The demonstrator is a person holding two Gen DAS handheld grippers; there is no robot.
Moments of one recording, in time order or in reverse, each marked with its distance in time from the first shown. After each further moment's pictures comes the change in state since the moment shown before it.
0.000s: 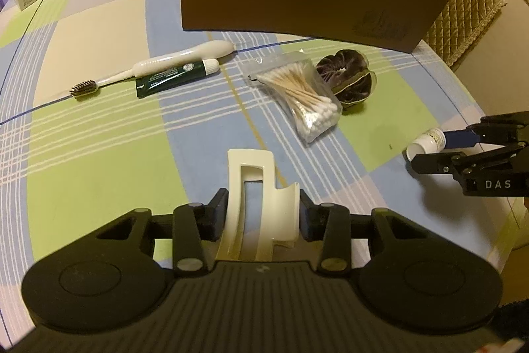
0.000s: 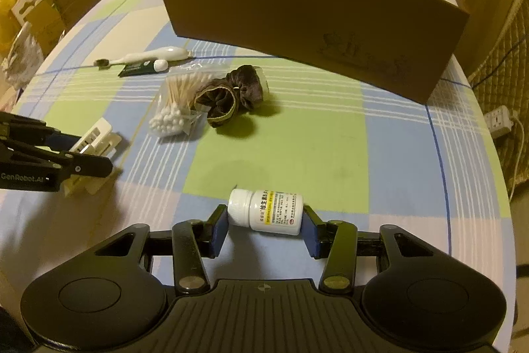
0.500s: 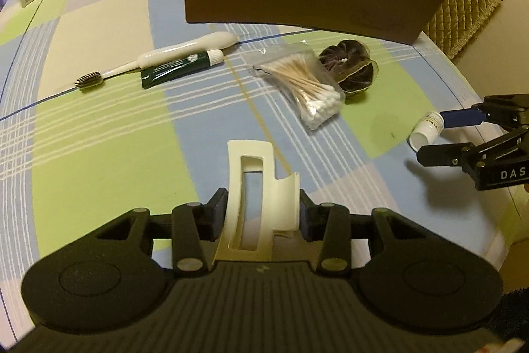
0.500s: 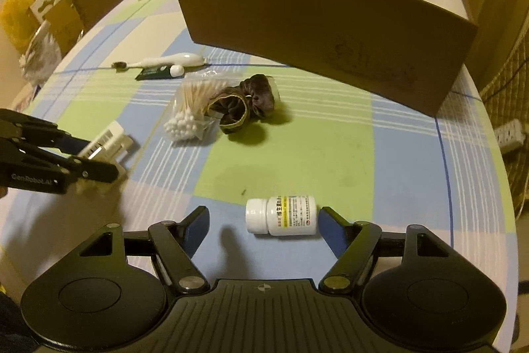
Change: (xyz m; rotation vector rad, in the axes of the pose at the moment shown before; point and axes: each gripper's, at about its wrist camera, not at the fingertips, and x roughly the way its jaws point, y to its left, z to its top) left arm -0.003 0.004 -0.004 0.004 0.022 0.008; right arm -0.002 0.000 0.003 -0.076 -0.020 0.042
